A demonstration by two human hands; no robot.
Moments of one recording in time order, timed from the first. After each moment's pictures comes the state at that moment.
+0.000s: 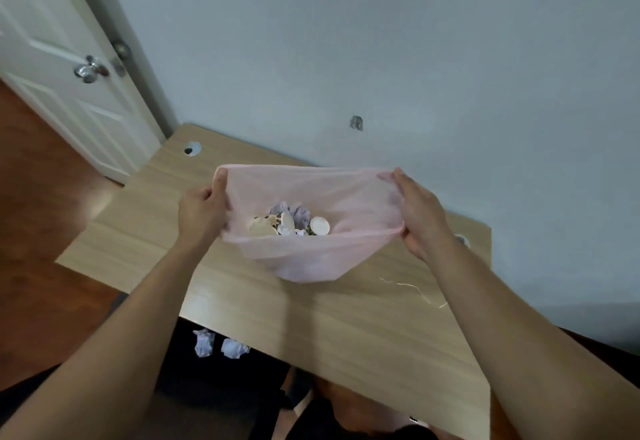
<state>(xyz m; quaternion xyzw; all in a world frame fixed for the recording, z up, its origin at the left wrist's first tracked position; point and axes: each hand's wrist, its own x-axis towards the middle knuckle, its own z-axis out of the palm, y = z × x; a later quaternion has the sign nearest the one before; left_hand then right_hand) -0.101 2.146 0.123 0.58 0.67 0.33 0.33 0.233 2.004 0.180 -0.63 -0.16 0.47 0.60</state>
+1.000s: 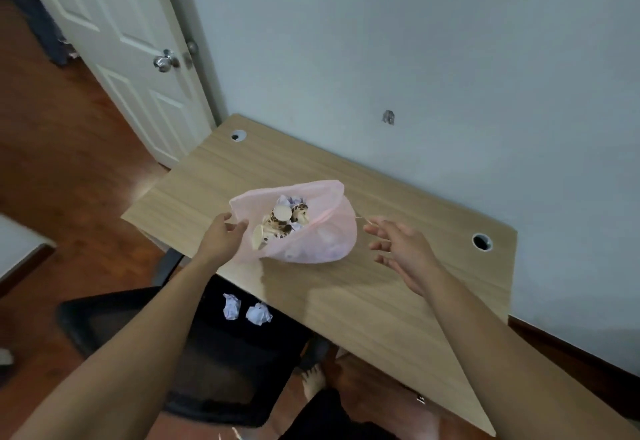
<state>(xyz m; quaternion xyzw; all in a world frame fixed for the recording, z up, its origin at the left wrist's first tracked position) -0.200 2.055 0.046 0.54 0.69 0.20 0.45 0.163 1.911 0.137 -0.66 -0.22 0.55 0.47</state>
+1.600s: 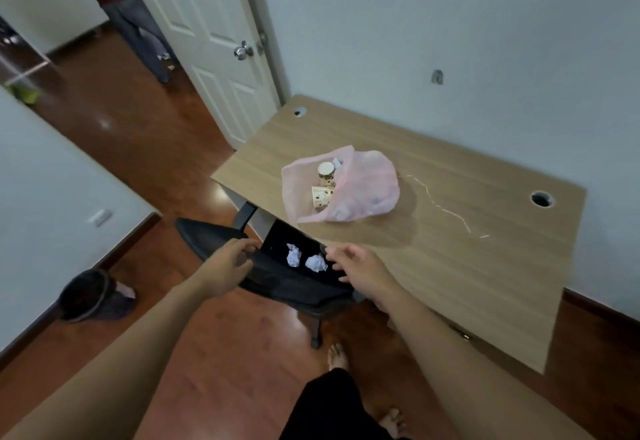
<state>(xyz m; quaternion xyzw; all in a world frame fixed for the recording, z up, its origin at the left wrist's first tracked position) -0.321 1.807 0.121 0.71 0.63 0.01 0.32 -0.001 1.751 0.092 -0.60 -0.41 0.60 0.34</state>
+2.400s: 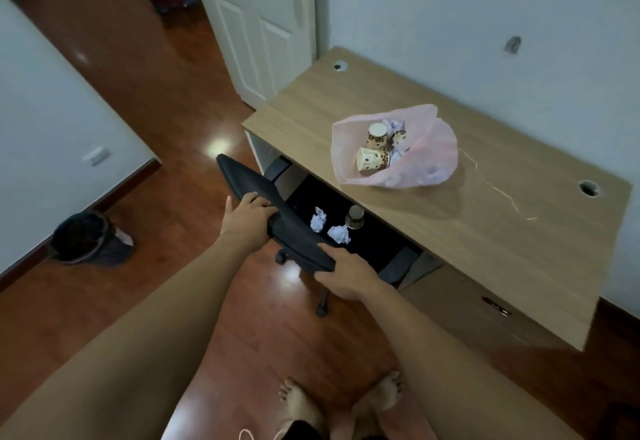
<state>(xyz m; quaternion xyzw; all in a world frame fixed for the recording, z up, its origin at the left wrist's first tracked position) -0.430 1.825 0.062 0.76 0.63 -0.15 0.11 -0.183 1.732 0.054 -0.61 -0.62 0.49 -0.02</state>
